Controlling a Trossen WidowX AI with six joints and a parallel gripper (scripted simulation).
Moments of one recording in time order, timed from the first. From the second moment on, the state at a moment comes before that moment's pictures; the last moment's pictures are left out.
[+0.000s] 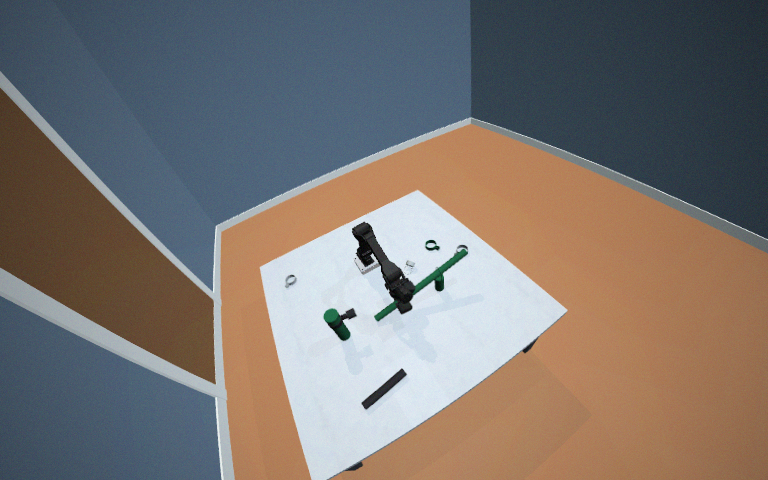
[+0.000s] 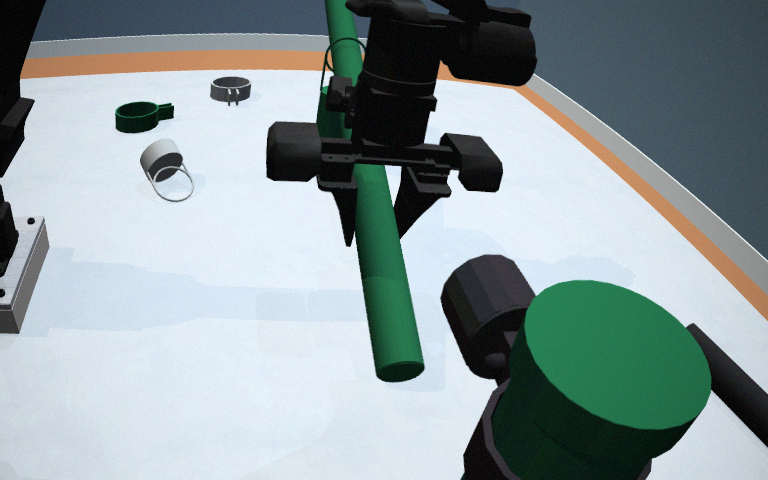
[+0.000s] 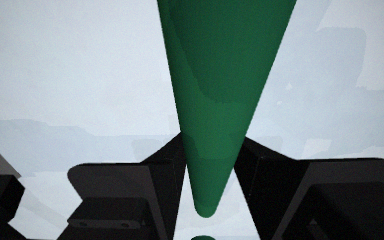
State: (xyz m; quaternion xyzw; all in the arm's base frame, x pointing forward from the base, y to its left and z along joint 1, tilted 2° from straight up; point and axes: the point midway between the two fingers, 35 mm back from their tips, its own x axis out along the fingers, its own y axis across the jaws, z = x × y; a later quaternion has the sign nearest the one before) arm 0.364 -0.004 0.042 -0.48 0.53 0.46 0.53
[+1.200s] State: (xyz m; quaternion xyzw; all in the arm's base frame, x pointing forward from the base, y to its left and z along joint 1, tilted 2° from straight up) arm 0.353 -0.048 0.122 -0.55 0.61 0.37 0.43
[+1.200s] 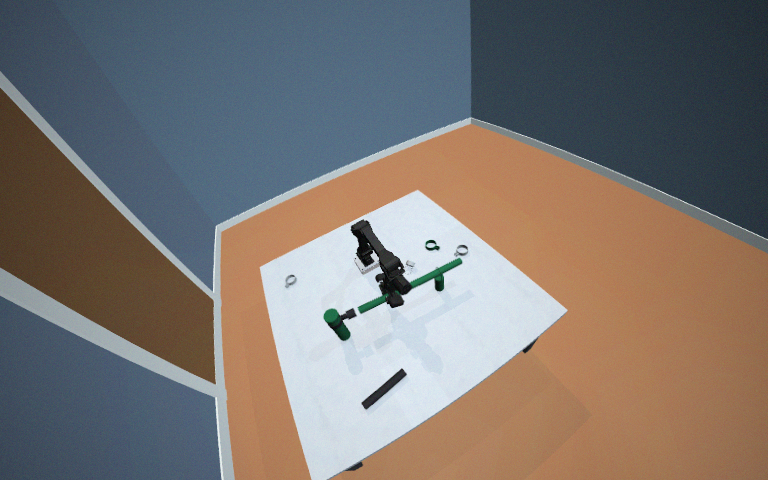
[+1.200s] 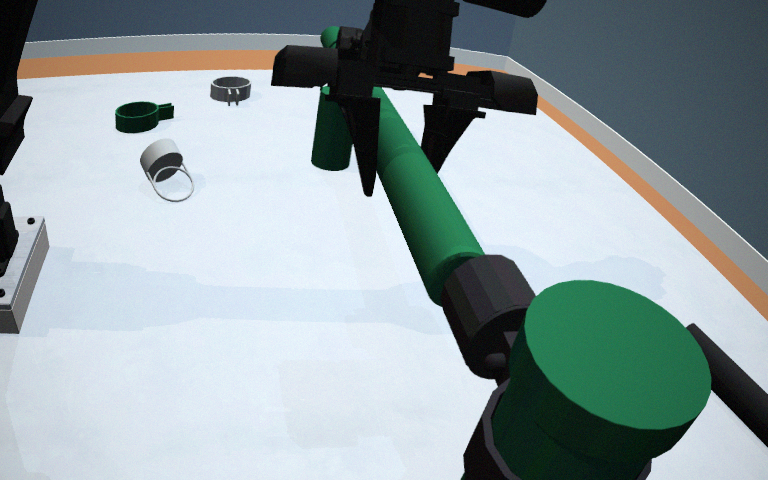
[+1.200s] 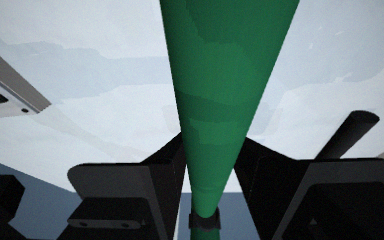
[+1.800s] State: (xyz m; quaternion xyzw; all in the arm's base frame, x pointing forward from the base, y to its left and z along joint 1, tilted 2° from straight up) arm 0.353 -0.048 0.122 -0.55 0.61 0.37 0.43
